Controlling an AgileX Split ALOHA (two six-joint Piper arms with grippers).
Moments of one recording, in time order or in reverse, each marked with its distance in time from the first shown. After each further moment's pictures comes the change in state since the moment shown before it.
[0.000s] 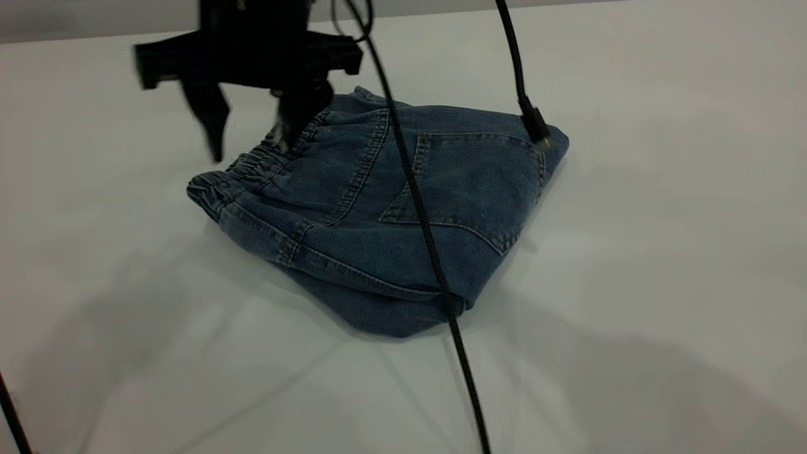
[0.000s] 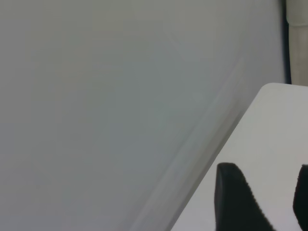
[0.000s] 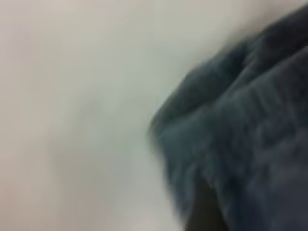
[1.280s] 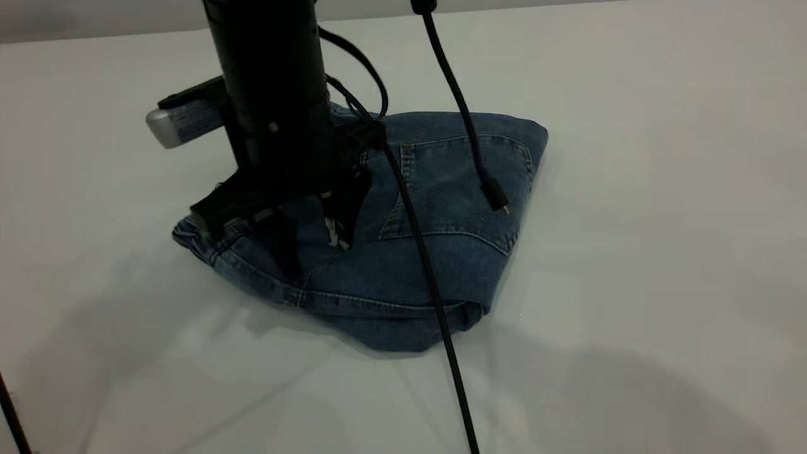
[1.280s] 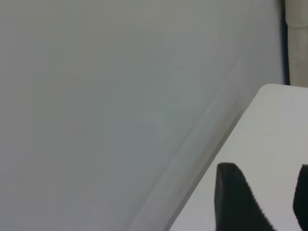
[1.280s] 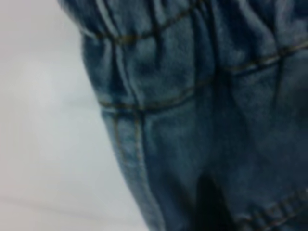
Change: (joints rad) left arm 0.000 0.000 0.000 -0.004 0.001 -0.004; right arm 0.082 0.084 0.000 -0.124 0.296 -0.221
